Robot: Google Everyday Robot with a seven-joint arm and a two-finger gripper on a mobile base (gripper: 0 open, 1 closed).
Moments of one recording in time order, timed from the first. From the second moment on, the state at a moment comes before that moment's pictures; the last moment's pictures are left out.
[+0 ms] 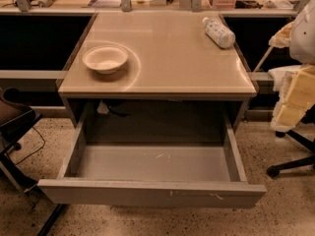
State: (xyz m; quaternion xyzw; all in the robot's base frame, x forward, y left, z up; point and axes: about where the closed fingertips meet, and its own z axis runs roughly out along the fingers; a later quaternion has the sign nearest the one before) arm 0.438 -0.217 0.976 -0.60 0.78 -0.03 0.16
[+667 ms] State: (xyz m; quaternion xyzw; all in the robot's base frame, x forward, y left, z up) arm 0.423 -0.216 0.968 -0.60 0.78 -0.03 0.16
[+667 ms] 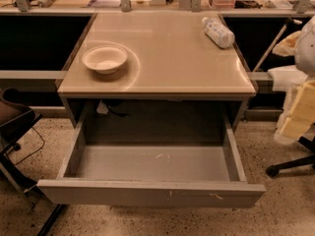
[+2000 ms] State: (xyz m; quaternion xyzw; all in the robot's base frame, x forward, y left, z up) arm 0.261 -0.167 0.799 -0.54 0.81 0.11 0.19
